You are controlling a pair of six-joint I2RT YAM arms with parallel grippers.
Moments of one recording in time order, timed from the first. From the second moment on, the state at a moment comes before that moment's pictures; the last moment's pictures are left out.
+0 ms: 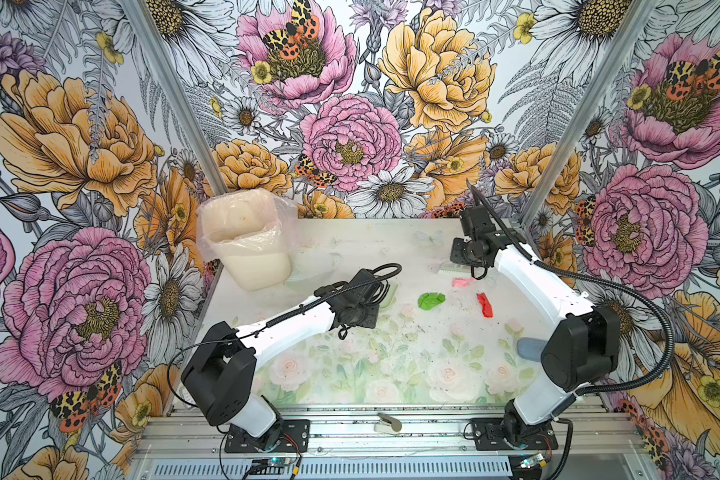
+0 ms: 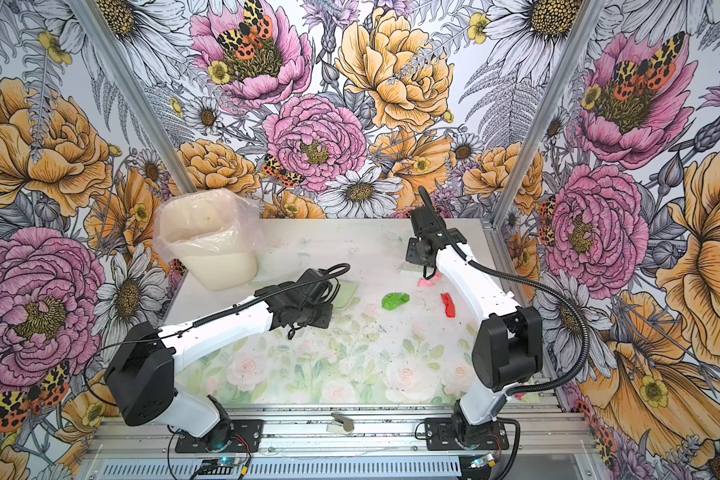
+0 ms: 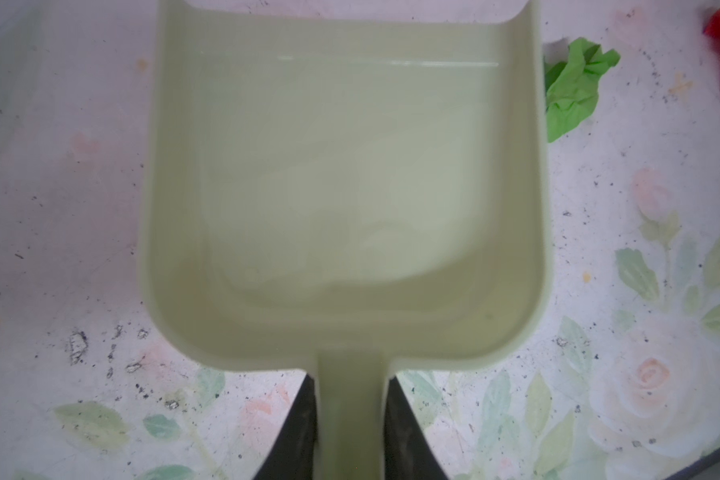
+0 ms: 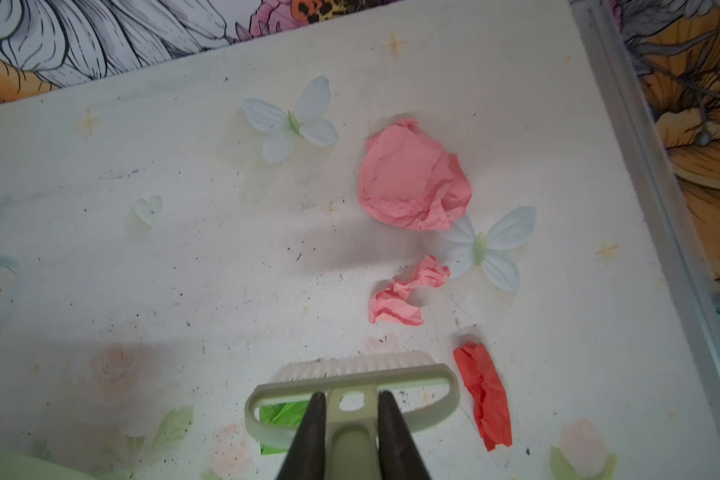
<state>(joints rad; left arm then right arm) -0.79 1.54 1.08 -0.61 -0.11 -0.46 0.24 1.67 1.55 -0.85 0.22 0.42</state>
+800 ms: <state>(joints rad) -0.87 1.64 1.13 -0.60 -0.12 -0.46 0.06 1.61 1.39 -0.82 0.51 0.49</state>
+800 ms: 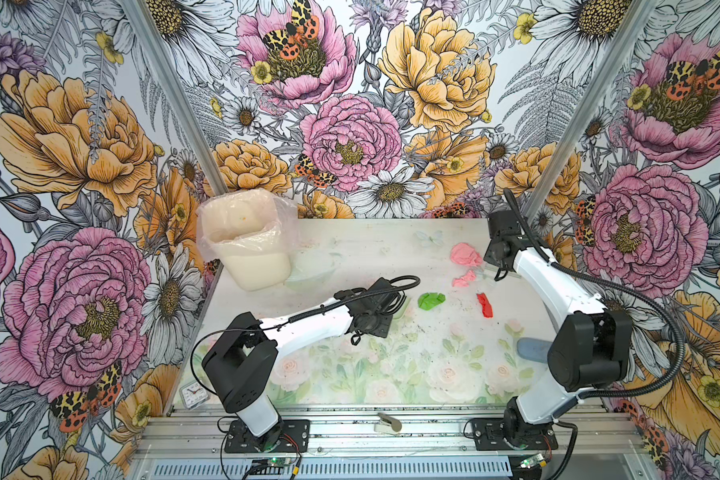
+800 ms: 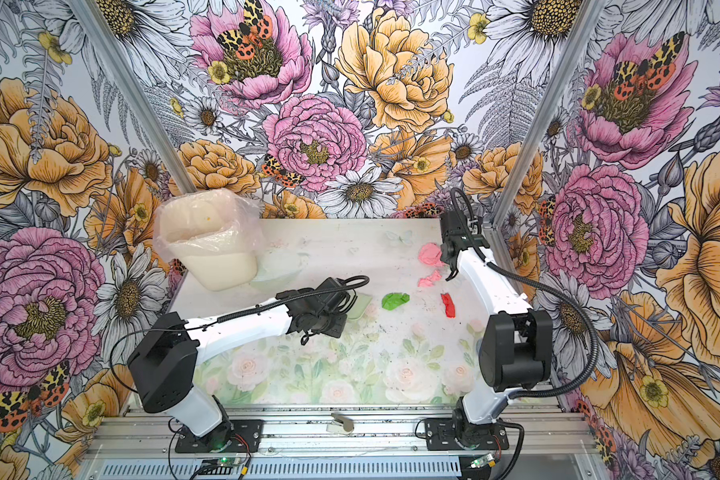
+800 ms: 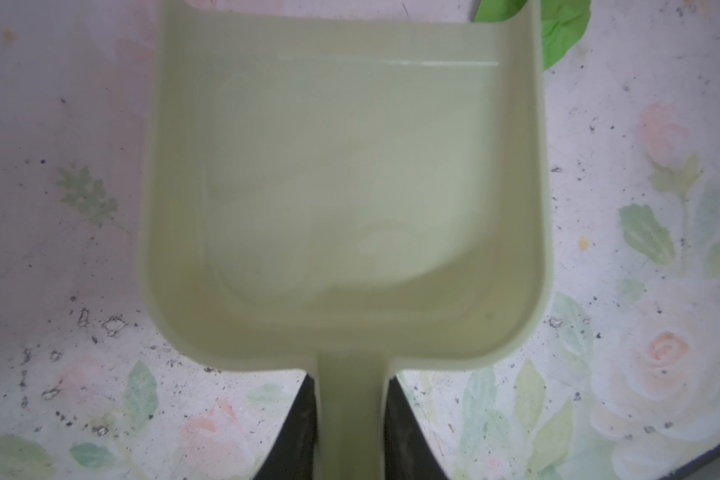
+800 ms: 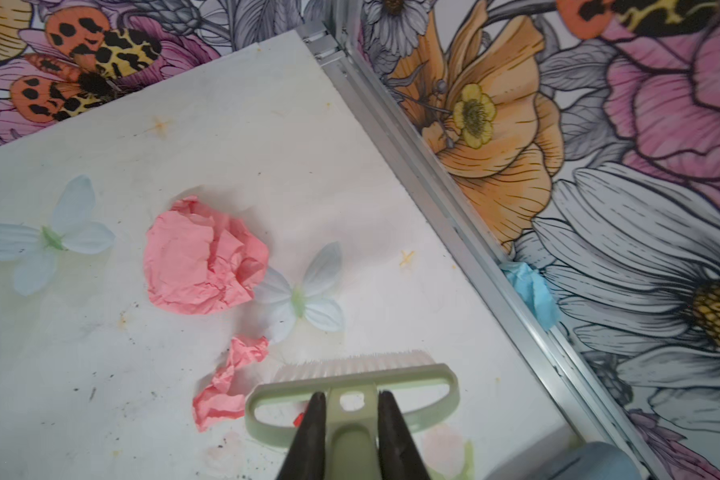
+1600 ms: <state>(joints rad) -0.89 1.66 1.13 -0.61 -0.12 -0.46 0.21 1.64 1.23 -0.82 0.34 0.54</state>
